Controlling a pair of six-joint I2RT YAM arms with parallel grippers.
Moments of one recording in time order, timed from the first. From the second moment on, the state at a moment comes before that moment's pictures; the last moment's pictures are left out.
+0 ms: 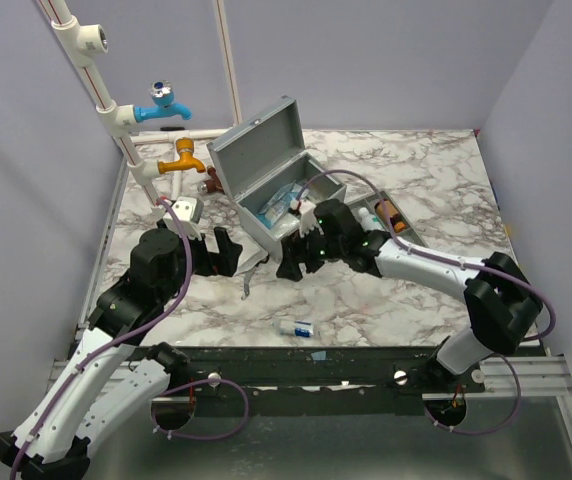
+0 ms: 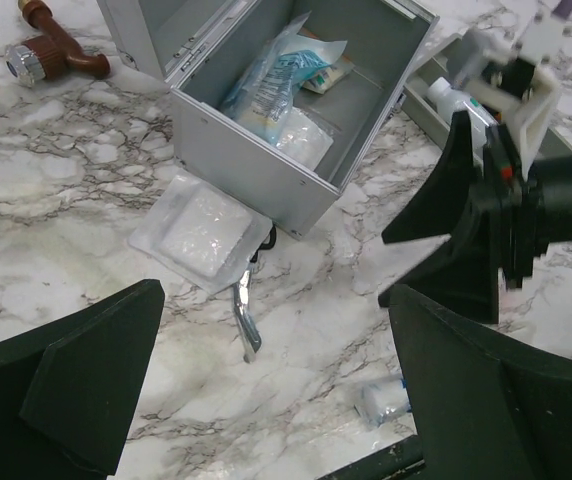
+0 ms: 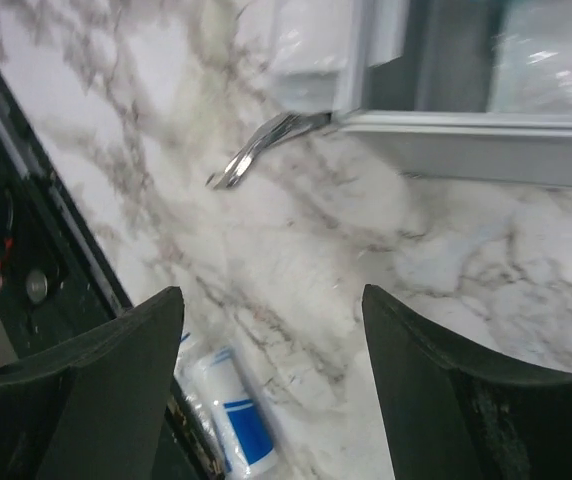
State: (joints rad) left arm -0.54 0.64 0.84 -0.56 -0.09 -0.32; right arm 0.76 1.57 1.01 -0.09 -0.34 0.27
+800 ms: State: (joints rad) left arm -0.54 0.60 0.84 -0.57 -0.17 -0.32; right arm 1.07 1.47 0.77 -0.06 -0.24 0.00
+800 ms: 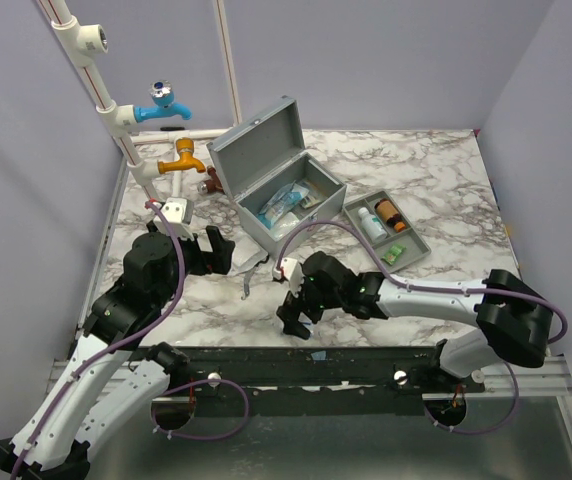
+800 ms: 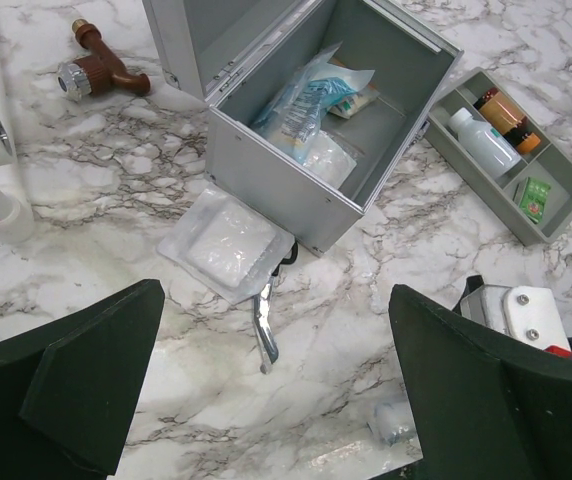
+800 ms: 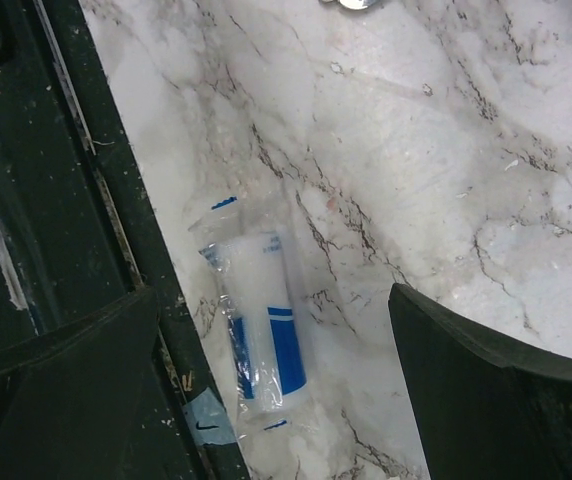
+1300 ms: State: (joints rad) left arm -0.54 0.60 0.84 -0.57 -0.17 -0.32; right arm 1.18 1.52 0.77 -0.10 -0.13 -0.06
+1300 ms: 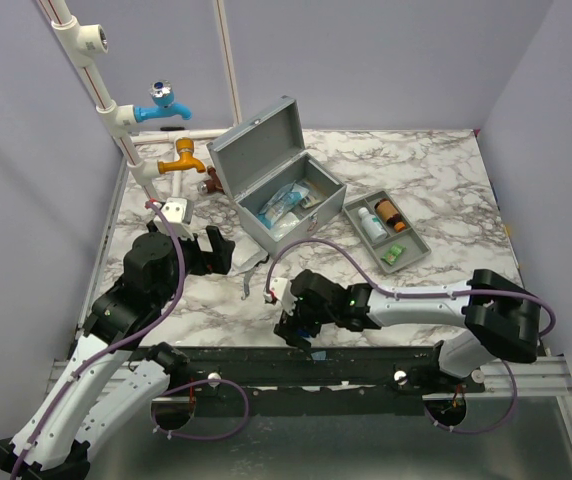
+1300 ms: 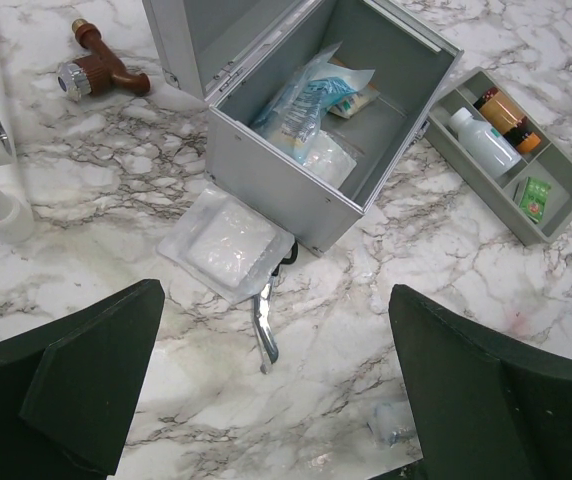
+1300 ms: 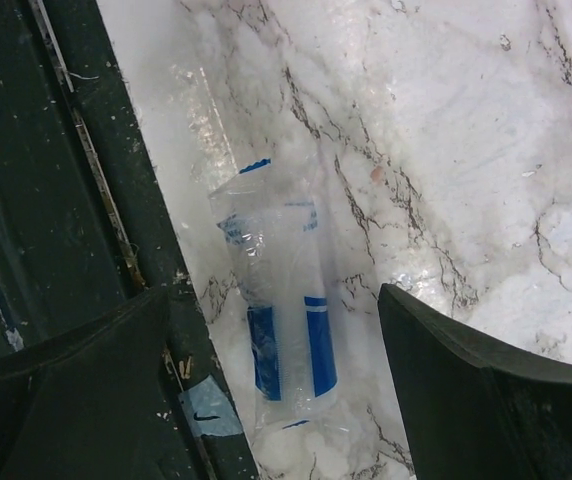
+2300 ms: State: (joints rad) left arm -0.54 0.63 0.84 -0.57 -0.16 -0.32; right arm 1.19 1.53 0.85 -0.18 0.10 0.06
